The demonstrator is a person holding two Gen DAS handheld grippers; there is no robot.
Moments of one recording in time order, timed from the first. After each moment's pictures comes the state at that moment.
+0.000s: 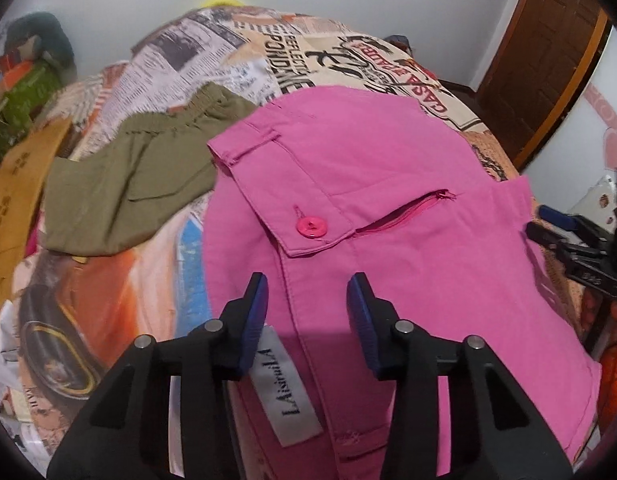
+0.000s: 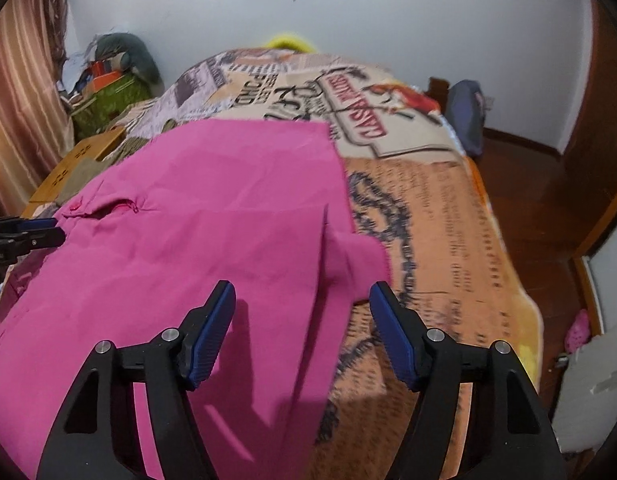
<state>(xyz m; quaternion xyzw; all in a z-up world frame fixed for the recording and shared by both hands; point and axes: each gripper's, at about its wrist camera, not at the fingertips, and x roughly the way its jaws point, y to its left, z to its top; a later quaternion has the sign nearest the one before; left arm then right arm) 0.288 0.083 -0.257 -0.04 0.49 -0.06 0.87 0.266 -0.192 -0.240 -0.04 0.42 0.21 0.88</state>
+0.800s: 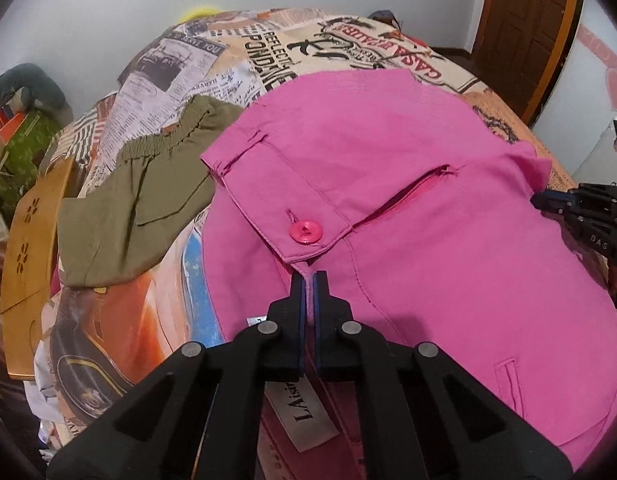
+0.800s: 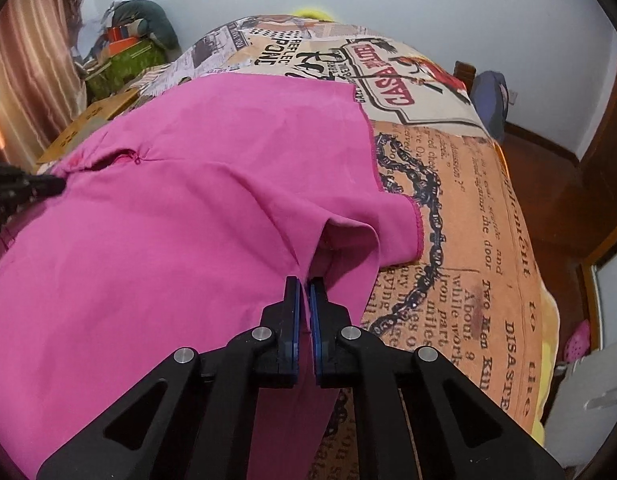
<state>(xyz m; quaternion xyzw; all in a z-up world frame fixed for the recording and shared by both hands) 0.293 0.066 -0.257 0.06 0.50 -0.06 0.86 0.268 -0.194 -0.254 -0.07 0.46 0.23 0.86</state>
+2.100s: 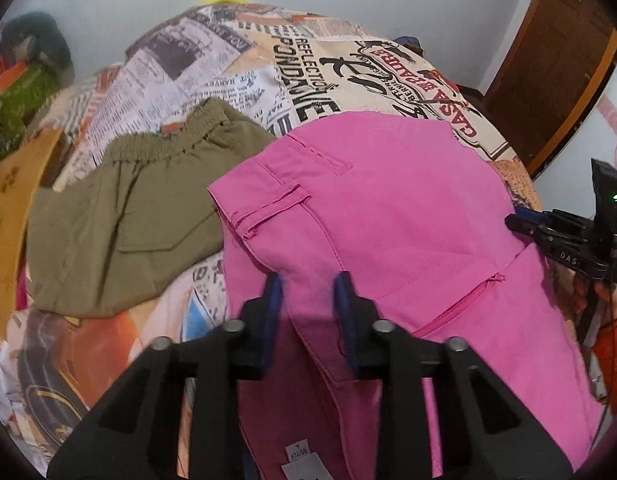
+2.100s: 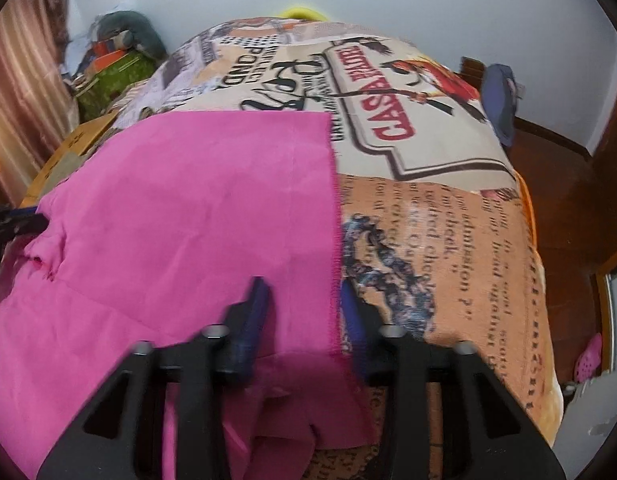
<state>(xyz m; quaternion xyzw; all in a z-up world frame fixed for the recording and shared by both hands) 0.358 0.093 -0.262 -0.03 0.49 -0.05 0.87 0.358 -0.181 -0.269 -0.07 0.46 0.25 0.85</state>
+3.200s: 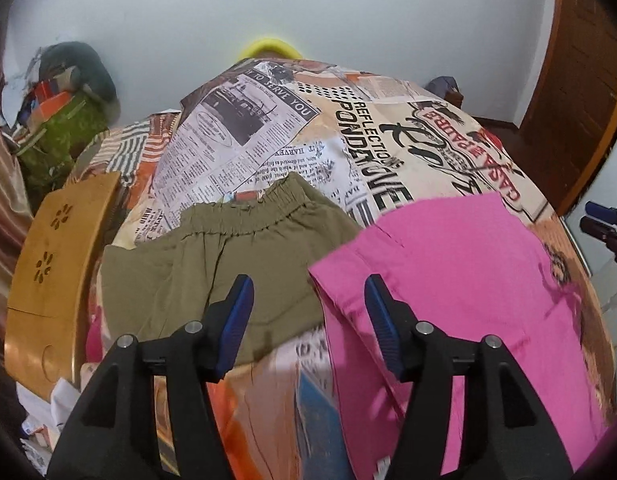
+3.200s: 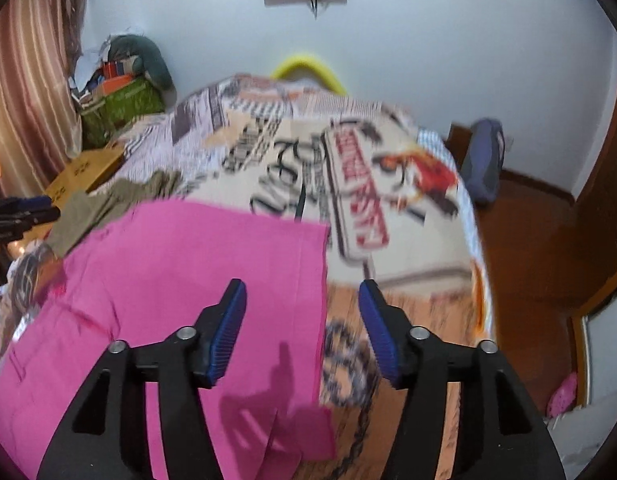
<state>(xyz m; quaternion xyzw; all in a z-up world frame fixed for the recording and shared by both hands) 0.385 0.151 -0.211 -0.01 0.43 0.03 0.90 0.376 -0.174 -0.175 -0.09 0.37 0.23 0.90</state>
